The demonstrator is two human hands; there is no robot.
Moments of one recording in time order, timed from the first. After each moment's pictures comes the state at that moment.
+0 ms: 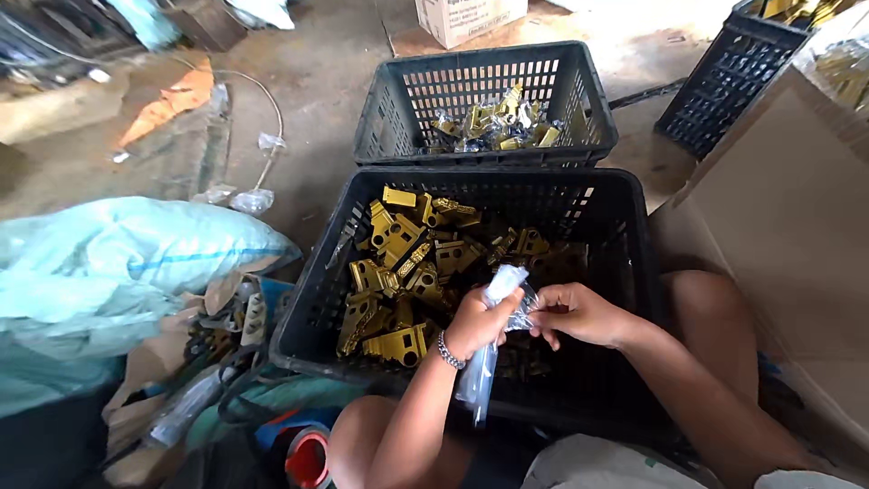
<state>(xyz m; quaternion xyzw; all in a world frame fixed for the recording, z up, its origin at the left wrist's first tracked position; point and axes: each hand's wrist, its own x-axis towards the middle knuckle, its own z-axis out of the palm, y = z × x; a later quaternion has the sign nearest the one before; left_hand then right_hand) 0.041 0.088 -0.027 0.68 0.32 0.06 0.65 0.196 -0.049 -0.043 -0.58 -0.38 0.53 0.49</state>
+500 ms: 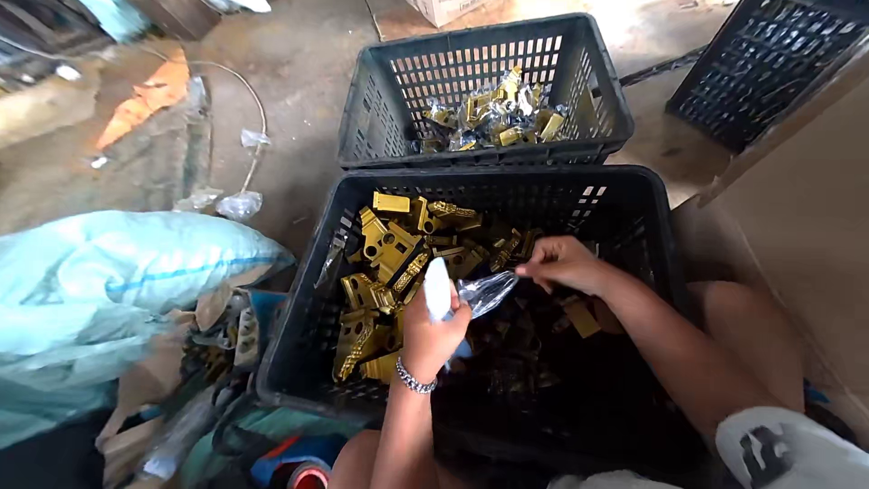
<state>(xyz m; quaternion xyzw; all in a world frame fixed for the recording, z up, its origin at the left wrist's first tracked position) 0.024 0.142 -0.052 0.79 0.33 0.29 0.43 0.261 0.030 -0.068 -0.68 -0.37 0.44 0.45</state>
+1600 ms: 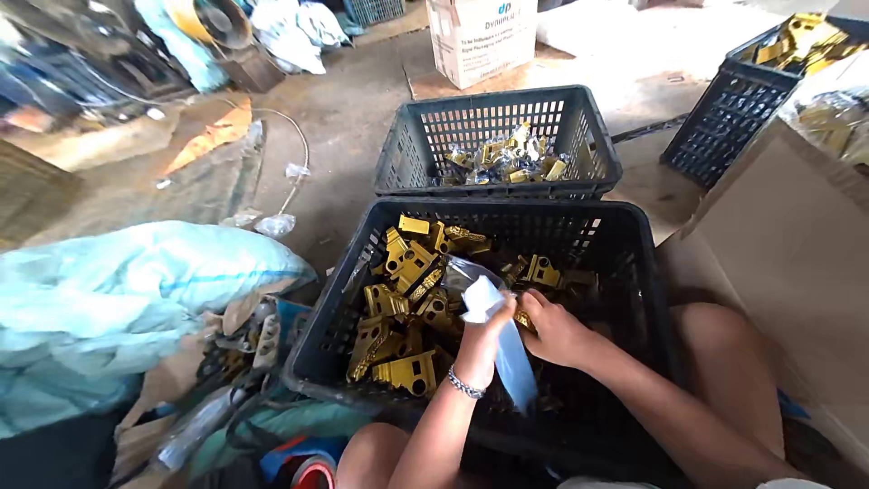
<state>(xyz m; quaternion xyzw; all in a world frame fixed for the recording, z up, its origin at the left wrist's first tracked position) 0.051 0.077 -0.021 0.50 0.36 0.27 0.74 0.177 -0.004 -0.049 -0.74 -0.57 0.23 0.28</state>
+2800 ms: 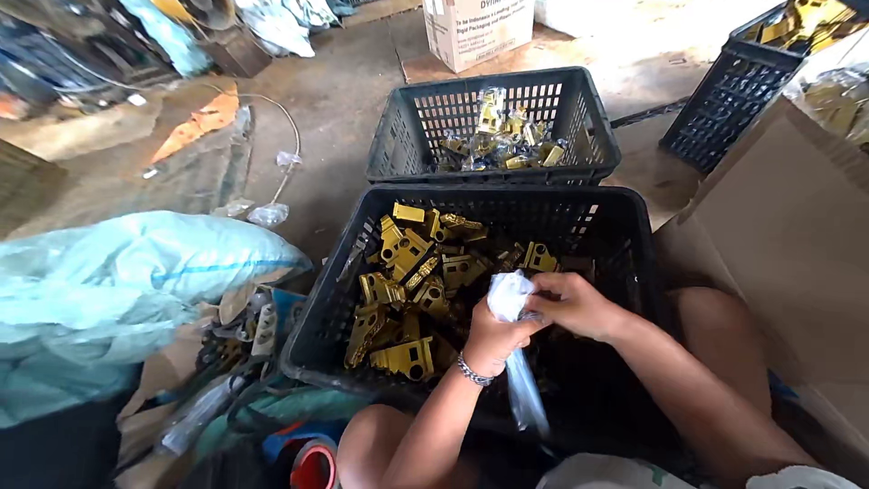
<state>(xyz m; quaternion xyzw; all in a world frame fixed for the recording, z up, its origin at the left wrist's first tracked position) 0.053 0.064 -0.035 0.53 0.30 0.23 0.76 0.197 -0.020 -0.026 -0.62 -0.48 0.37 0.50</state>
